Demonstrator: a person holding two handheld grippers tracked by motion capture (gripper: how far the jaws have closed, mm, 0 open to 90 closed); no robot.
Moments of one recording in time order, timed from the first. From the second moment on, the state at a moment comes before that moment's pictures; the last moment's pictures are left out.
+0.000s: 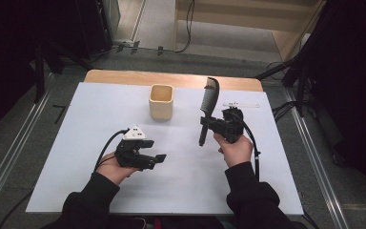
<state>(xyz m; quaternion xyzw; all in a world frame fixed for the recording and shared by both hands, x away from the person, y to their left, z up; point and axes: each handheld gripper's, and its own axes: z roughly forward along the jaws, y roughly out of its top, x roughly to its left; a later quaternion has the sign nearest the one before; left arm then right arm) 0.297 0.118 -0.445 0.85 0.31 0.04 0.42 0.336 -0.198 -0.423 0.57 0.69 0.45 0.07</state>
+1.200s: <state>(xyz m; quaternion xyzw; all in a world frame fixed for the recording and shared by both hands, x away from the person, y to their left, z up) 0.294 0.171 -0.446 0.83 0.36 0.05 0.41 0.344 -0.171 -0.422 0.53 0.71 0.46 0.07</state>
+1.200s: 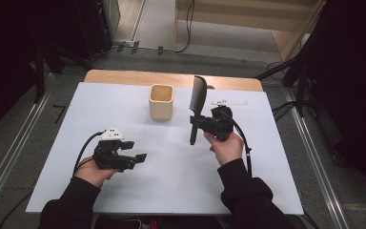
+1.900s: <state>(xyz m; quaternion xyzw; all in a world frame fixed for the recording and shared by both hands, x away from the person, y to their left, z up) 0.285 0.193 -0.449 0.83 0.38 0.05 0.41 0.346 -0.153 -0.420 0.51 0.72 0.47 0.07</state>
